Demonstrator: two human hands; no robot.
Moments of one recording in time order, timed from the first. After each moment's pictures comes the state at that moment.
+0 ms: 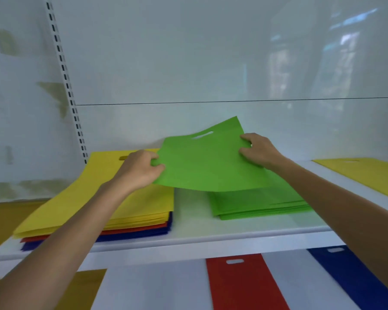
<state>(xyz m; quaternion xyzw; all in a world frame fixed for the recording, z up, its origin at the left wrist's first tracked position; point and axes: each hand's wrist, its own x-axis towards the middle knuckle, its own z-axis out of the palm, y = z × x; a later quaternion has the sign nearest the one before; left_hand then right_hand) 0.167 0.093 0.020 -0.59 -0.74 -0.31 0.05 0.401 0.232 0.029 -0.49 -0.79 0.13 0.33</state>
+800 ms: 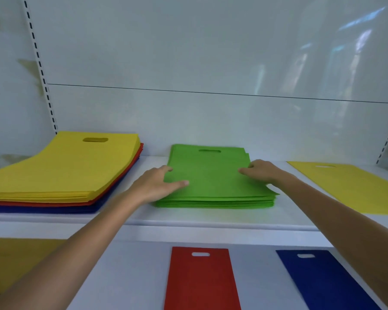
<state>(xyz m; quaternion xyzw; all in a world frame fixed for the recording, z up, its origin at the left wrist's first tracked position) 0.301 0.144 -0.043 -0.57 -0.77 -0.26 -0.08 0.528 0.301 -0.021 -0.57 -0.80 0.16 0.11</state>
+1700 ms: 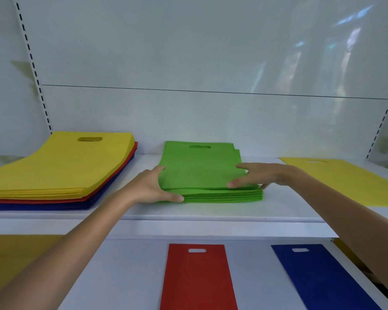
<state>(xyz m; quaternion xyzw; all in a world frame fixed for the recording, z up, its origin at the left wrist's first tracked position) 0.310 0.132 -0.042 -0.59 -0.76 -0.22 -0.13 0.558 0.256 -0.004 -0.48 -0.83 0.26 0.00</state>
